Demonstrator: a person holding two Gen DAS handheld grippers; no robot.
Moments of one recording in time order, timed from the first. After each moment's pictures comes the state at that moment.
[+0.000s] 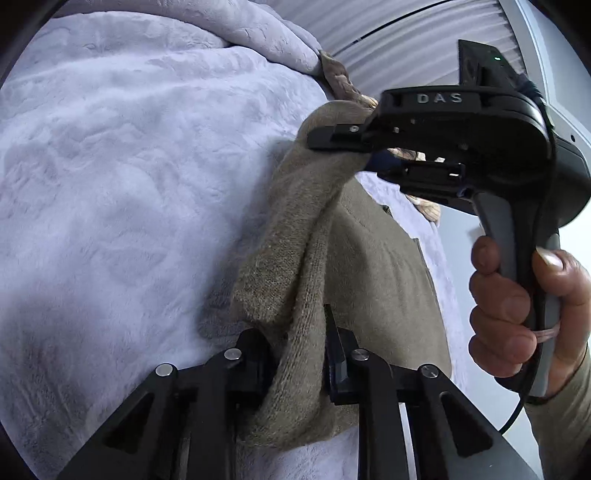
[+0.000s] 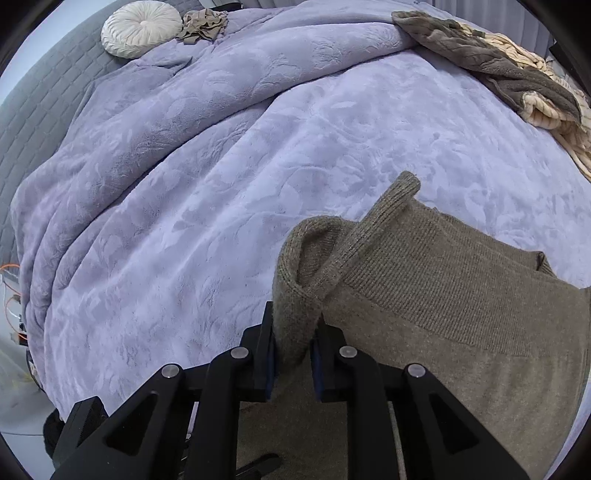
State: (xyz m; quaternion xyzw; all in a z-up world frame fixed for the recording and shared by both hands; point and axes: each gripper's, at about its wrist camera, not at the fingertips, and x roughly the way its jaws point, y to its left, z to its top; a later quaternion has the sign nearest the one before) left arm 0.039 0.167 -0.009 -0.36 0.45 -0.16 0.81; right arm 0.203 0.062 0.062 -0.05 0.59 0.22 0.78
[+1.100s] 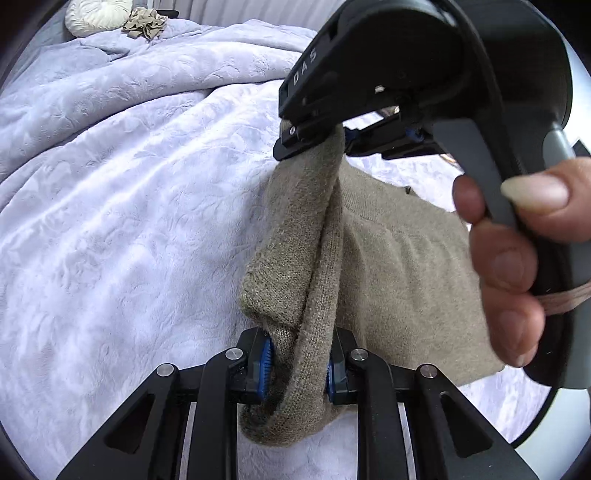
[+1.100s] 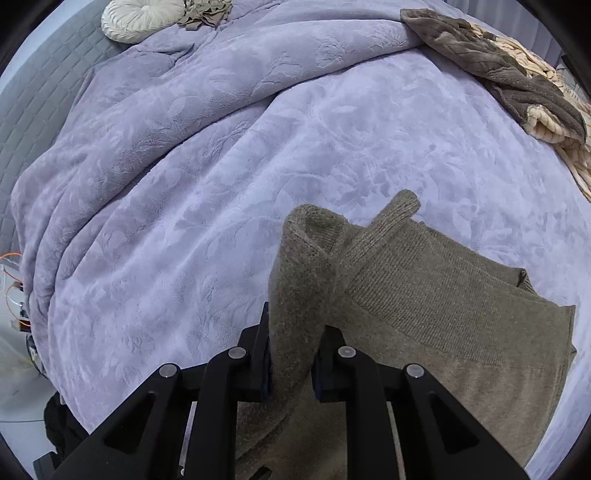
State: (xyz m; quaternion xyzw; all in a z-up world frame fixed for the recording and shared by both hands) left arm 0.062 0.084 0.074 -0.17 0.50 -0.04 0.84; right arm 0.219 0.057 0.089 -0.07 0.62 0.23 0.75
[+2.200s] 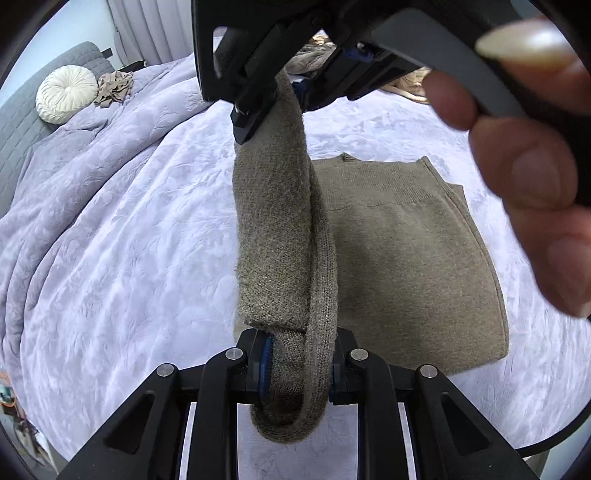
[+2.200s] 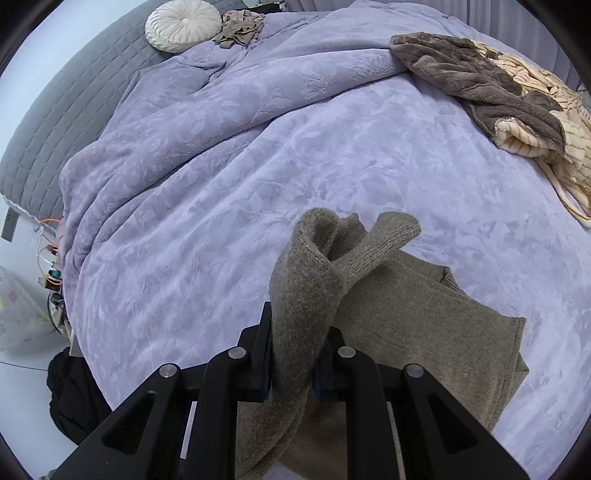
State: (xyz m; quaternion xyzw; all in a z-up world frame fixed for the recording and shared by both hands) left arm 0.094 -0.101 0.109 0.00 0.54 0.02 0.84; right arm 0.226 -0.058 0.150 -0.08 0.59 0.32 0.74
